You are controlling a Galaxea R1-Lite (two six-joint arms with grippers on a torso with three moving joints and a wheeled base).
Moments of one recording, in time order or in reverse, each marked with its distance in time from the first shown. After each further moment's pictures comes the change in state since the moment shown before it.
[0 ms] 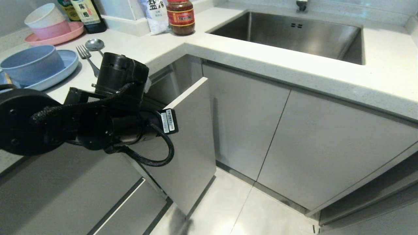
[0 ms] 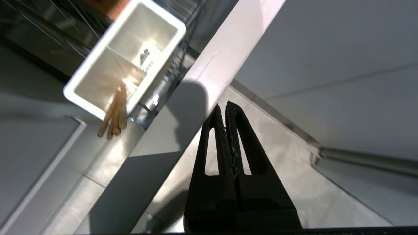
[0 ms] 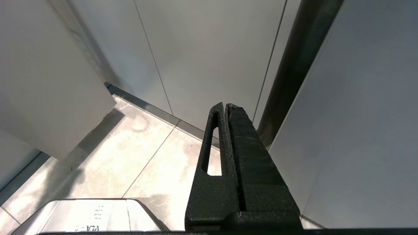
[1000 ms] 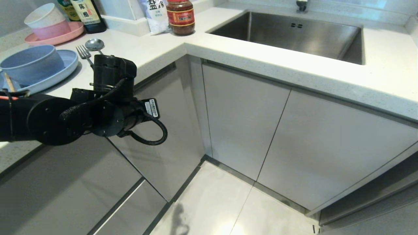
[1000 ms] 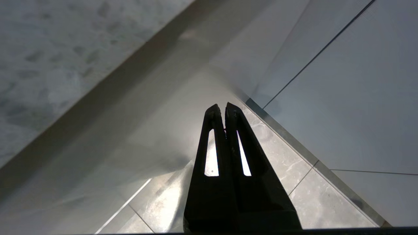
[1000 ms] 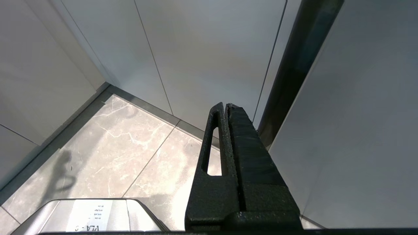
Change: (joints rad) left arm 0.164 0.077 0.004 -0.216 0.165 0.163; right arm 0.000 0.000 0.000 0.000 0.000 0.000
